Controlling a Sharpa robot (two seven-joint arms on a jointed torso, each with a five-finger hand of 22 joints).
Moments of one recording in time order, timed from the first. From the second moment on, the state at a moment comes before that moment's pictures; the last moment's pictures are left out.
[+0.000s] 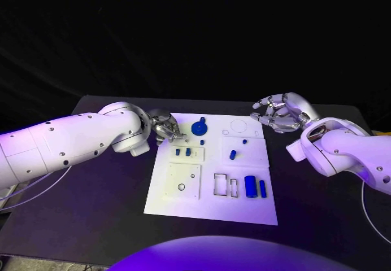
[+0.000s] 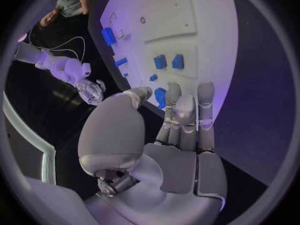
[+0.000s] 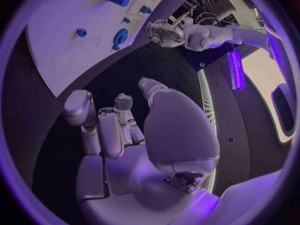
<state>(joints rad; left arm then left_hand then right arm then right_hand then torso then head) 1.21 -0.82 -0.03 1.49 -1.01 -0.04 -0.39 1.19 -0.23 0.45 0.29 0.37 0.69 0.13 0.78 0.55 1.00 0.05 0.91 0.47 1.37 -0.02 1.13 1.03 0.17 1.01 0.08 1.06 0.74 1.25 -0.94 -0.15 1.61 -0.79 -0.57 0.10 1.30 -0.18 0.31 0.27 0.28 0.77 0.19 0.26 0.44 1.05 0.10 1.12 0.94 1.47 0.02 1.40 1.22 0.11 1.27 0.13 1.10 1.22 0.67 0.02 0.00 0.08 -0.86</state>
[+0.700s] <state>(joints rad) 1.19 -0.69 -0.08 1.42 -1.29 -0.25 0.03 1.44 -0.28 0.46 0.19 0.37 0.74 0.16 0.58 0.33 0.87 0.10 0.62 0.21 1.16 0.03 0.96 0.72 0.17 0.94 0.13 0.92 0.62 1.24 -0.94 -0.15 1.61 -0.79 -0.57 0.10 1.30 -0.18 0.31 0.27 0.28 0.77 0.19 0.26 0.44 1.05 0.10 1.12 0.94 1.47 0.02 1.40 1.22 0.11 1.27 0.13 1.10 1.21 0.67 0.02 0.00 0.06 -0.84</state>
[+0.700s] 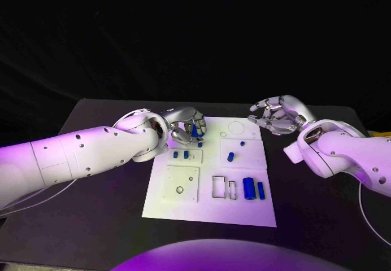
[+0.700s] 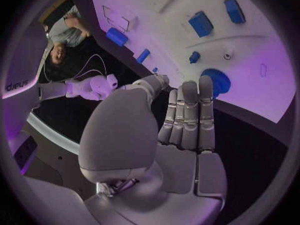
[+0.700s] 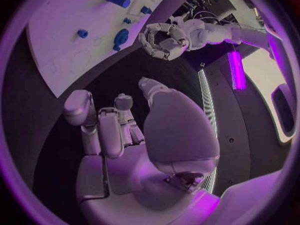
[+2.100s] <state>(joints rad) 1.18 -0.59 -0.08 1.30 -1.51 -0.09 -0.04 1.47 -0.25 0.46 0.19 0.37 0.83 0.15 0.53 0.26 0.91 0.10 0.57 0.12 1.31 0.02 1.26 0.90 0.17 1.05 0.13 1.11 0.82 1.24 -0.94 -0.15 1.61 -0.79 -0.57 0.09 1.30 -0.17 0.30 0.28 0.28 0.77 0.19 0.27 0.44 1.05 0.10 1.12 0.94 1.47 0.02 1.40 1.22 0.11 1.27 0.13 1.10 1.21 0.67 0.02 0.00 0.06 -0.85</state>
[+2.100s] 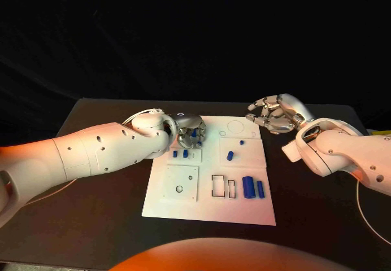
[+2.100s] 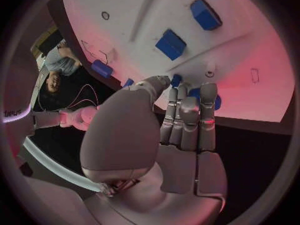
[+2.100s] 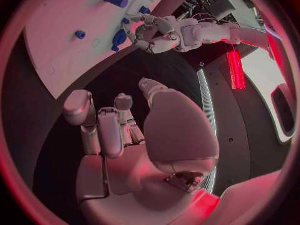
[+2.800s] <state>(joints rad) 1.18 -0.57 -0.08 1.26 -1.50 -0.07 -0.05 1.48 -0.24 0.48 0.18 0.36 0.84 0.15 0.51 0.25 0.94 0.09 0.57 0.12 1.34 0.02 1.31 0.94 0.15 1.10 0.12 1.16 0.90 1.24 -0.93 -0.15 1.62 -0.79 -0.57 0.09 1.30 -0.17 0.30 0.28 0.28 0.77 0.19 0.27 0.44 1.05 0.10 1.12 0.94 1.47 0.02 1.40 1.22 0.11 1.27 0.13 1.10 1.21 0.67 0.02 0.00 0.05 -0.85</state>
